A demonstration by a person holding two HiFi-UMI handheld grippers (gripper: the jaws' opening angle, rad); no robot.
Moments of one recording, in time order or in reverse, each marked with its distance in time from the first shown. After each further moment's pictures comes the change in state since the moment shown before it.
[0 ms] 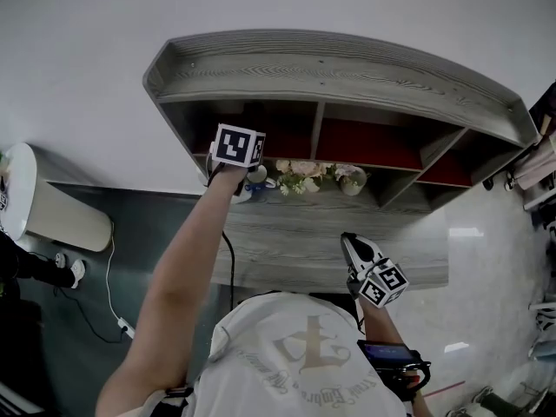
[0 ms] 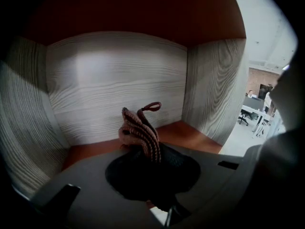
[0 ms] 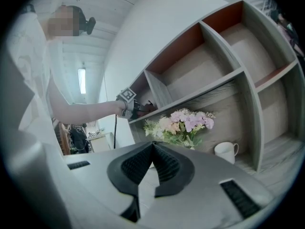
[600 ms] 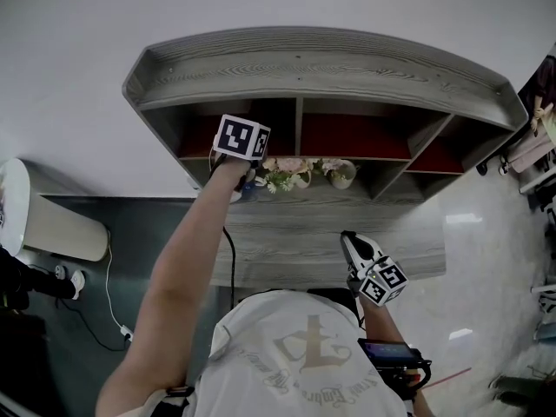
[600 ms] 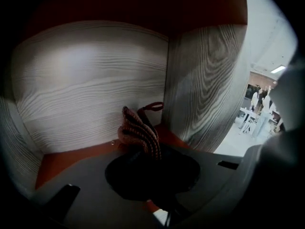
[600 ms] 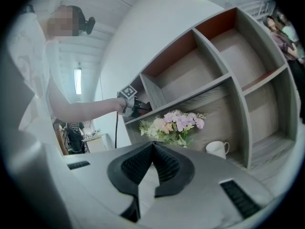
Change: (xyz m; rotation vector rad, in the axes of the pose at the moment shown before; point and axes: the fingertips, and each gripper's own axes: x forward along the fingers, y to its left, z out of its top) left arm 0.021 -0.056 0.016 0.045 0.048 -0.140; right arm -0.024 -0.013 -0.001 0.016 -0.012 -0.055
